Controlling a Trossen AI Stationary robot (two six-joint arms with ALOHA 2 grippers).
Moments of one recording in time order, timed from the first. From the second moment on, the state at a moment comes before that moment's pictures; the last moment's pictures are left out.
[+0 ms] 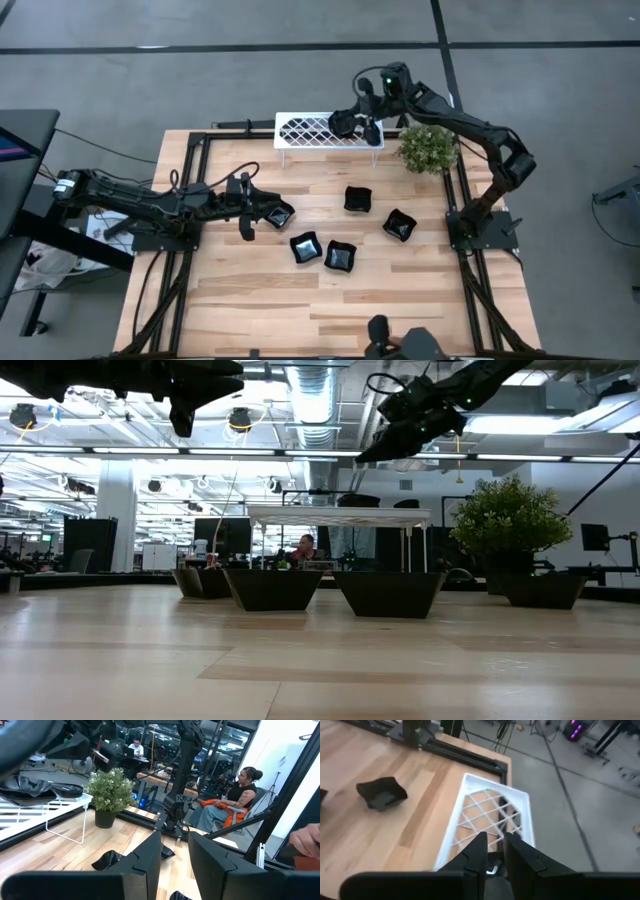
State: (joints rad) left arm -0.14 1.03 0.39 0.53 -0.28 -0.24; right arm -0.80 1.60 1.36 -0.28 -0.70 -0.73
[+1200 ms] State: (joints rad) left arm -0.14 1.03 0.39 0.56 -0.28 -0.24; right arm -0.48 1.76 1.36 -0.28 0.13 -0.39
